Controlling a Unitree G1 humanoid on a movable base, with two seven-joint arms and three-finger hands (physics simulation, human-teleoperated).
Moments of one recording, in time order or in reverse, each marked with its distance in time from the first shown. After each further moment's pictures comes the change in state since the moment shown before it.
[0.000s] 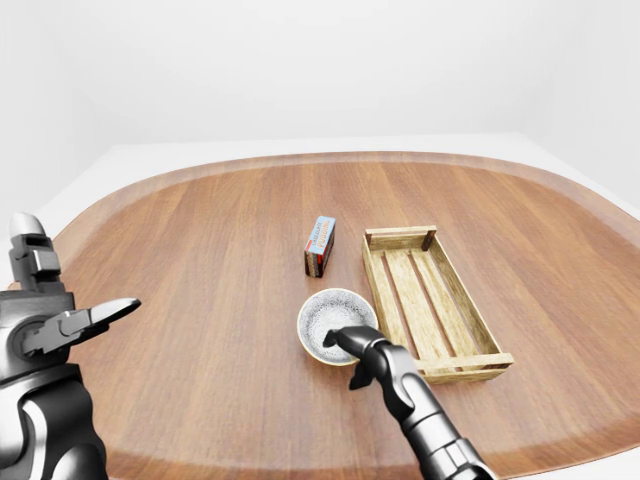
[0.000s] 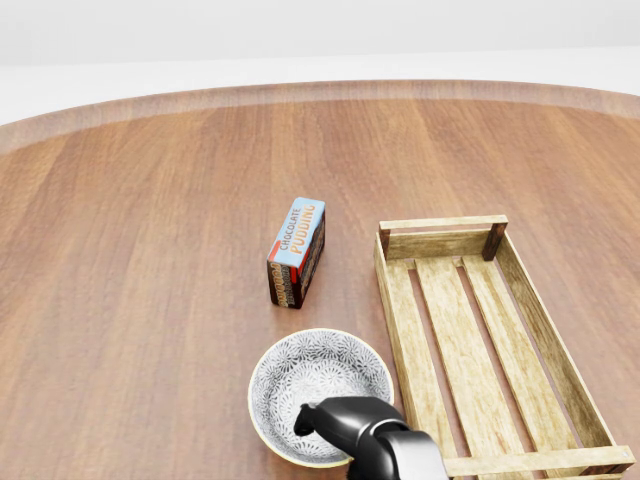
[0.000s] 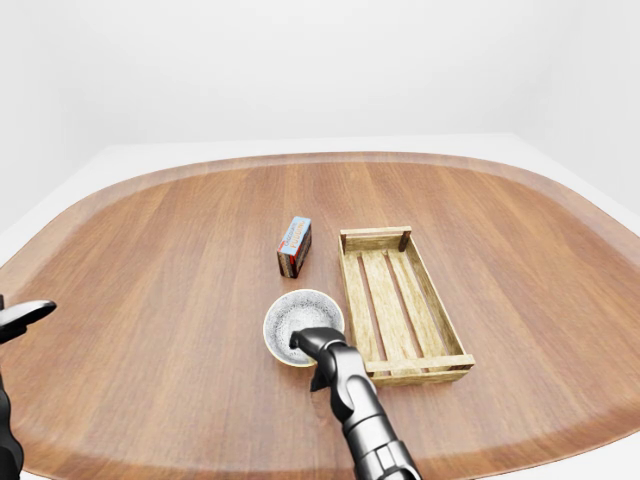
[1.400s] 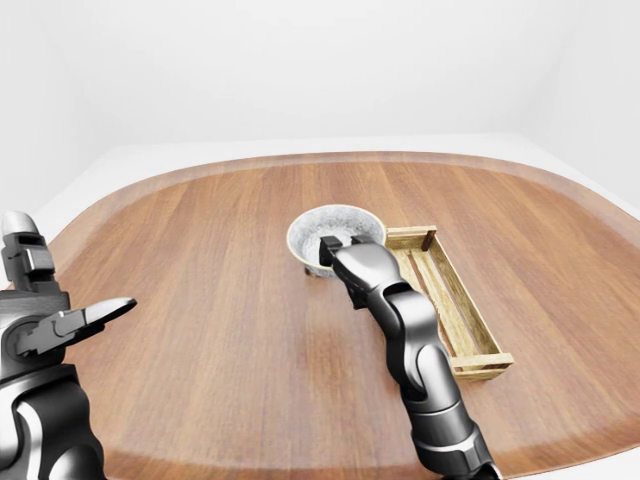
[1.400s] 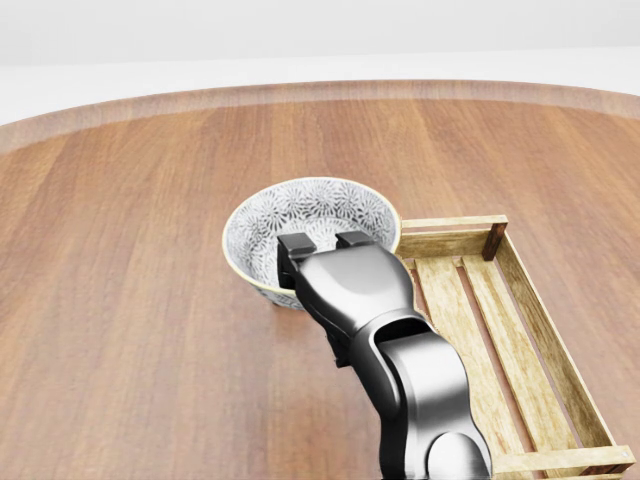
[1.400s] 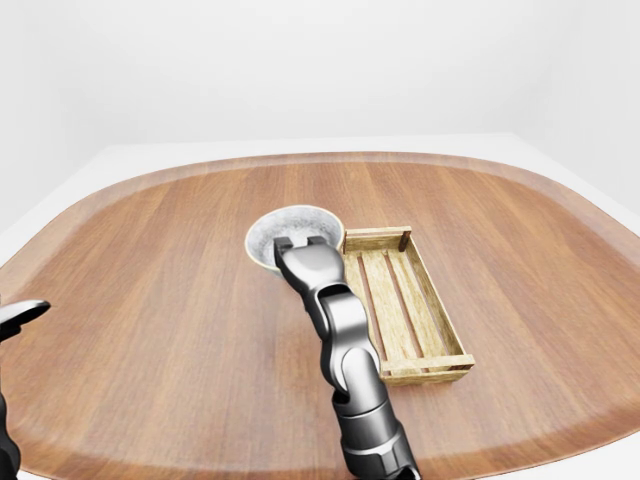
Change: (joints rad) left arm -0.002 0.004 0.008 -0.011 -0.010 0.000 0.007; right arm -0.096 0.072 -0.018 -0.633 -0.264 0.000 0.169
